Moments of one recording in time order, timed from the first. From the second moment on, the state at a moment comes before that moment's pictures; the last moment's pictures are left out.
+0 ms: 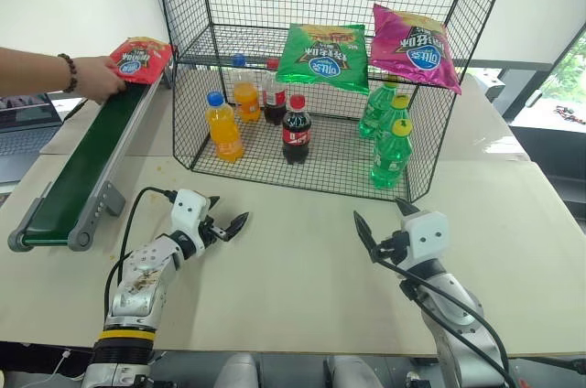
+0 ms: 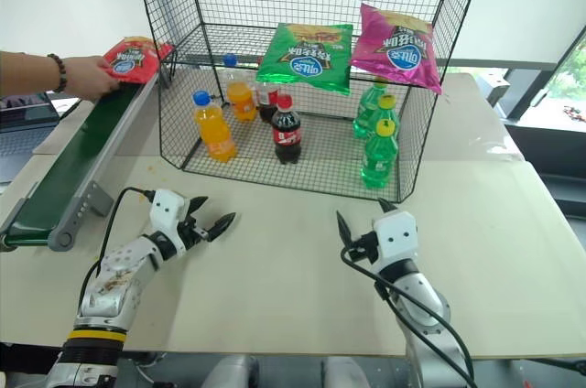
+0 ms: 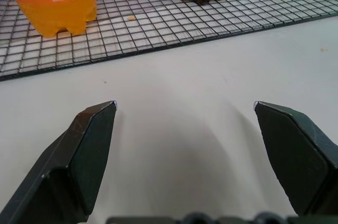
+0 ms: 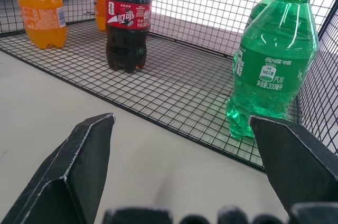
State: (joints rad) left arm -0.17 0.41 0.08 0.07 -0.26 0.22 -0.61; right arm 0.13 -0.20 0.02 -0.50 0.02 0.21 0.26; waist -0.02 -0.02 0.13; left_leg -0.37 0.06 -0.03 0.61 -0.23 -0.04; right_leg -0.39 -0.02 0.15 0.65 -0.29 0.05
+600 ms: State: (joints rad) left arm 0.16 0.51 0.52 -0.30 -0.82 0.69 -0.60; right arm -0.11 -0.37 0.03 -0.46 0.30 0.25 0.60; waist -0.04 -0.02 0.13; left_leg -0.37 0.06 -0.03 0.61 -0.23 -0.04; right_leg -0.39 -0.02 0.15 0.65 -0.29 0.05
